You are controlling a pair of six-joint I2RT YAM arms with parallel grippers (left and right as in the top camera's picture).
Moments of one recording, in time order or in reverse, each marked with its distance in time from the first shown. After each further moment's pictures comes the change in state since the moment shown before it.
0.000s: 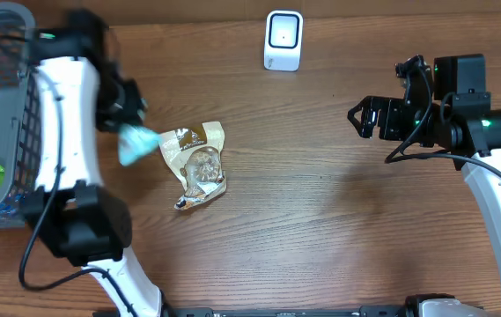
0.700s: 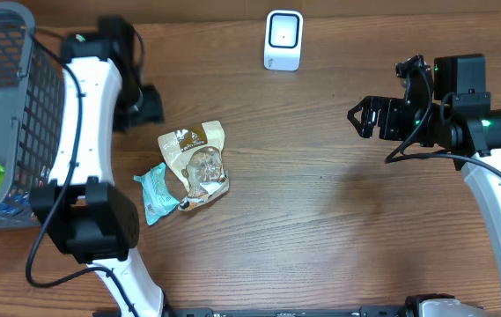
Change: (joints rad) left arm -0.058 0.004 0.108 -0.005 -0.068 0.023; right arm 0.000 0.000 0.000 -0.002 -0.005 0.000
